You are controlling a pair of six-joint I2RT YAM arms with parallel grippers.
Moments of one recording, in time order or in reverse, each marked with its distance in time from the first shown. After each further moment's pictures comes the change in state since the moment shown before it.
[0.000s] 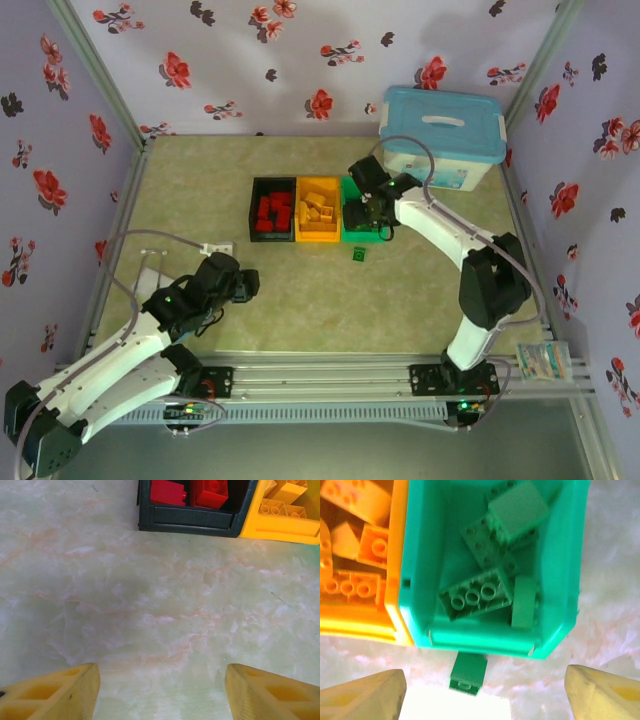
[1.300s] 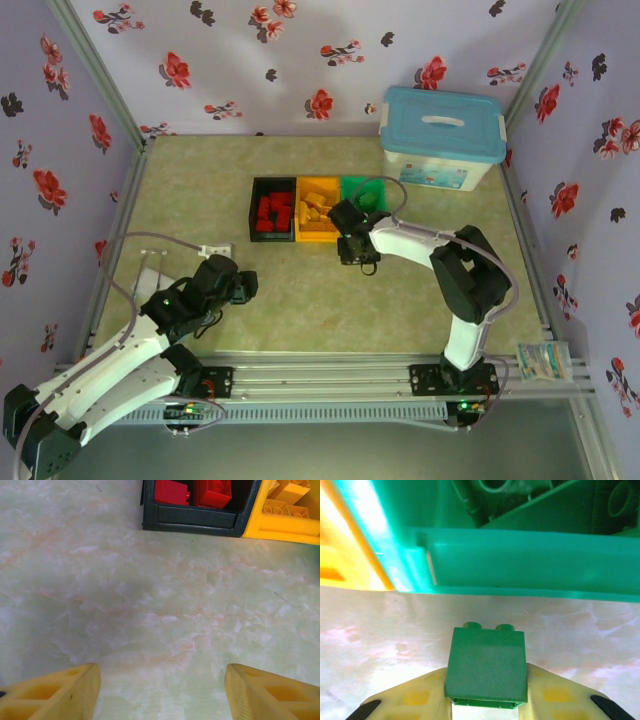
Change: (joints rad) left arm 0.000 -0.025 -0.018 0.000 -0.009 0.000; right arm 0.128 0.086 -0.232 0.204 0.020 0.191
